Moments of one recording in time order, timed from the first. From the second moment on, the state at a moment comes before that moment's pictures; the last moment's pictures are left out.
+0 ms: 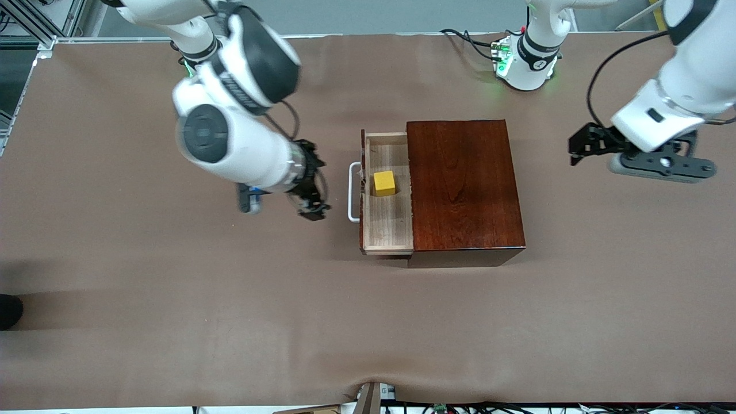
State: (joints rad) left arm -0.04 0.03 -0.21 -1.61 0.01 1.65 -0.06; right arm 0.50 0.52 -0.02 -1.13 0.36 1.59 1.88
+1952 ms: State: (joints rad) left arm -0.93 0.82 0.02 -1.20 0.01 2.28 -1.67; right arm 0.13 0.18 -0.02 -1.23 0.09 1.23 0.29
